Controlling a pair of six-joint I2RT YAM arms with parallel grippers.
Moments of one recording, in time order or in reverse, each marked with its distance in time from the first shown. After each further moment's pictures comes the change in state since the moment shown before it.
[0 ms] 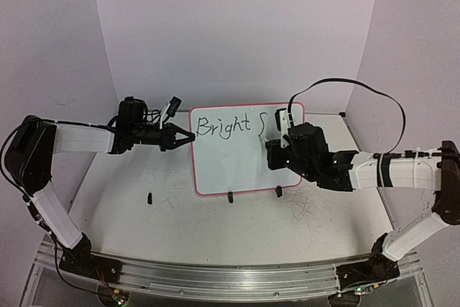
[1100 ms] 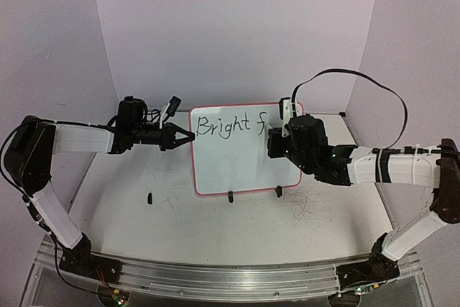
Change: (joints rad) left arm -0.001 -0.005 0.000 -0.001 -0.003 -0.003; right arm -0.017 0.022 0.059 0.035 0.096 -0.017
